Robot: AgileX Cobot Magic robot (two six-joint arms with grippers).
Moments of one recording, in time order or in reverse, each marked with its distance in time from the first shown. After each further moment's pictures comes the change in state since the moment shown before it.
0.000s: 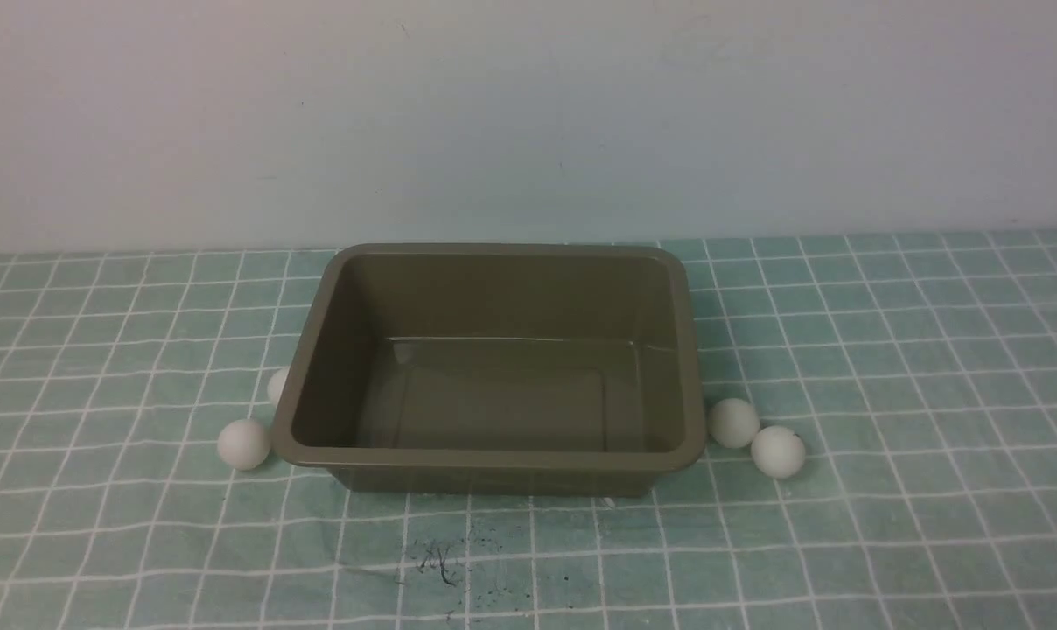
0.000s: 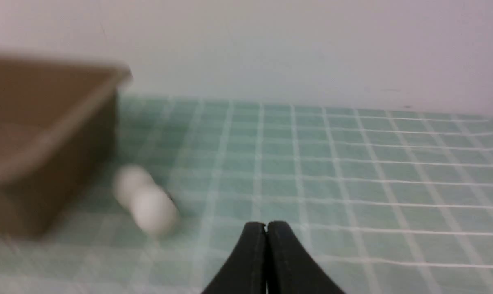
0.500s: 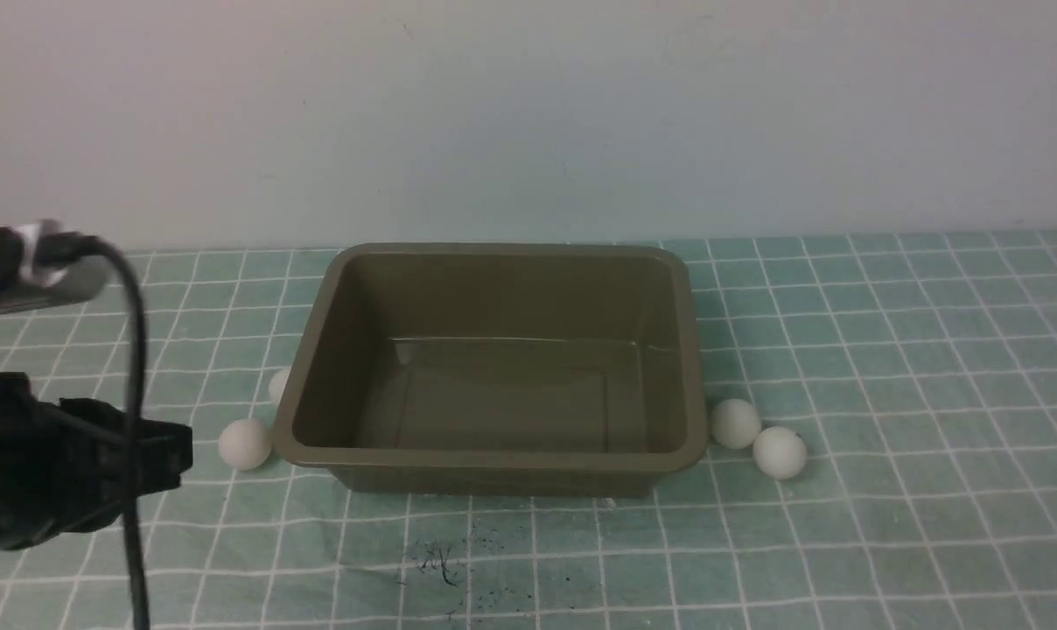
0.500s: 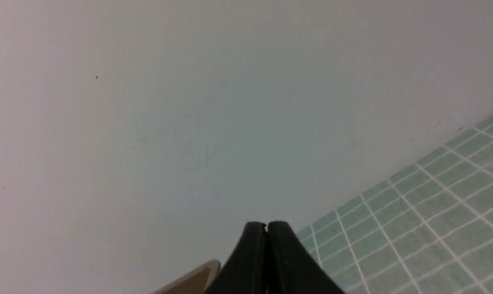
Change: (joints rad) right arm 0.004 0.001 -0.010 0.482 -0.182 0.073; left arm 0.000 0.943 -0.644 0.486 0.978 0.155
